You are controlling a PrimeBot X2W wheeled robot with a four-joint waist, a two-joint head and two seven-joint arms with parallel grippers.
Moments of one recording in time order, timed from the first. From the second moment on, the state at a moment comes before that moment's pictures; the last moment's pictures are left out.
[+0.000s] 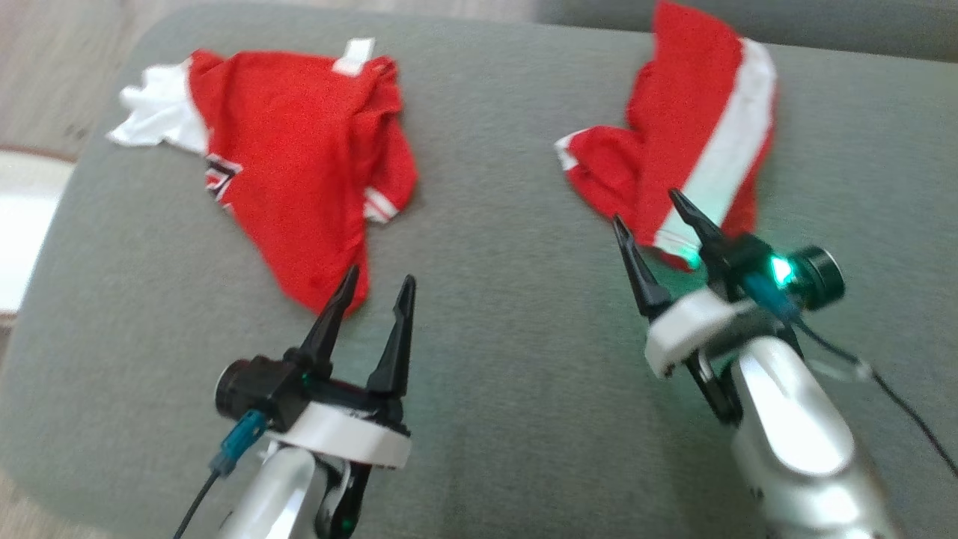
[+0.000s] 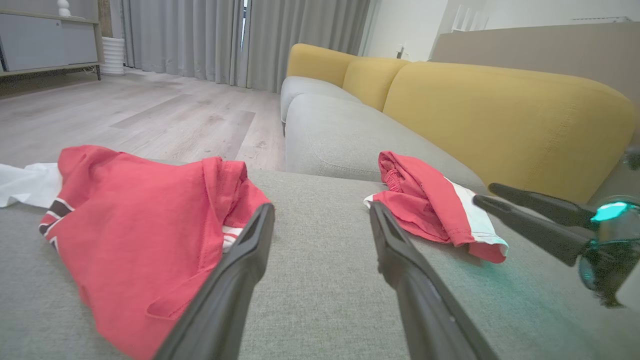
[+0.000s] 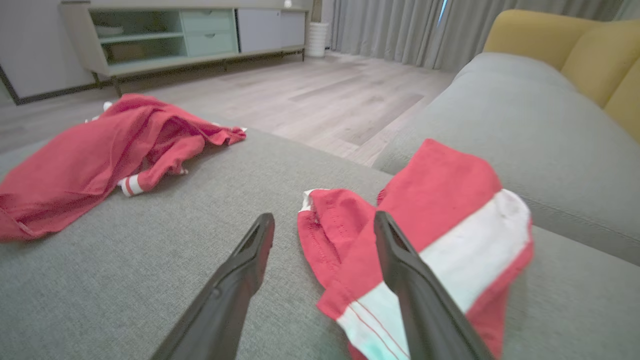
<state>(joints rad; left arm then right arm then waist) -0.21 0.11 -0.42 0.27 -0.37 -0.09 -0.26 -0.37 -0.05 0.21 0.43 -0.07 0.13 -0.11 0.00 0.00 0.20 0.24</state>
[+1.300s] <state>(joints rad) -0.24 0.05 -0.32 0.31 -0.33 -0.12 -0.26 -0.75 -0.07 0.49 0.55 0.31 0.13 -0.25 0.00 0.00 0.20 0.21</state>
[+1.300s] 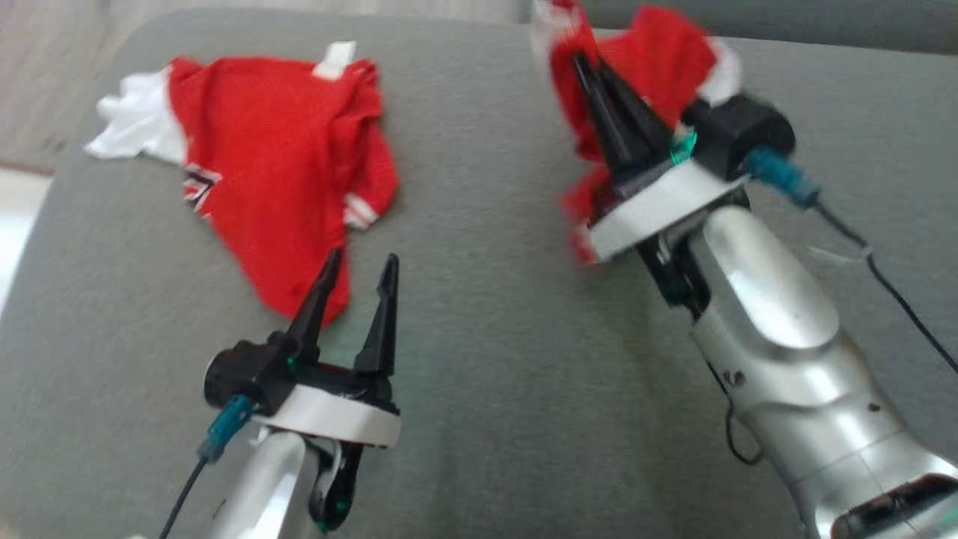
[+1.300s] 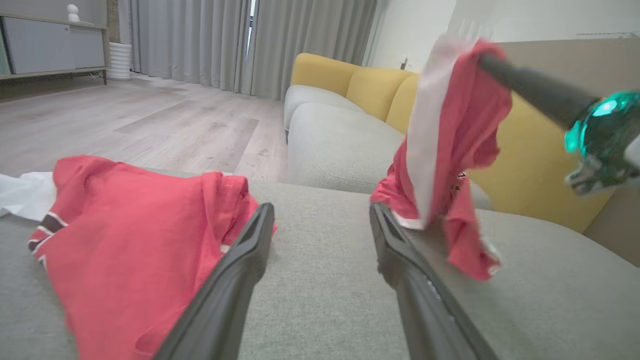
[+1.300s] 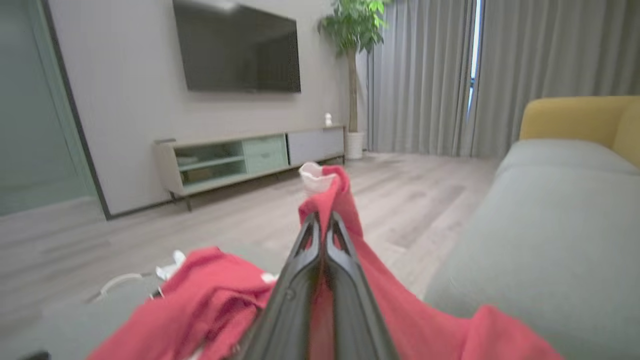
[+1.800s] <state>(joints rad) -0.20 0.07 -0.30 0.30 -0.33 -0.12 -0.26 -0.42 -0.07 0.00 0.45 0.20 0.13 -0.22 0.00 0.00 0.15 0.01</state>
